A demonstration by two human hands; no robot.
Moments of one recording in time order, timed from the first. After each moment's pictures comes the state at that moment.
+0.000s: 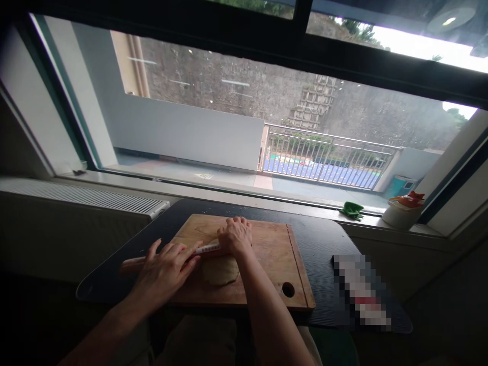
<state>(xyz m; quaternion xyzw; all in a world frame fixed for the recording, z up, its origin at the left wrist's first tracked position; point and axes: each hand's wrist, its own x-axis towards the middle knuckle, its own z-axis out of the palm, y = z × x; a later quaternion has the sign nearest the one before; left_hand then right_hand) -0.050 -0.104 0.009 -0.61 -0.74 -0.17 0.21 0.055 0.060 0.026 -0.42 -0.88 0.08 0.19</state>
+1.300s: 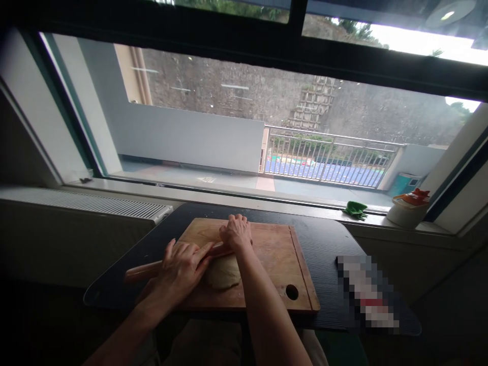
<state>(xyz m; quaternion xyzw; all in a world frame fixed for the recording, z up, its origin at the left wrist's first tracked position) -0.038 -0.084 0.004 -0.61 -0.74 -0.17 0.23 0.036 0.080 0.022 -0.43 -0.88 0.08 0.19</state>
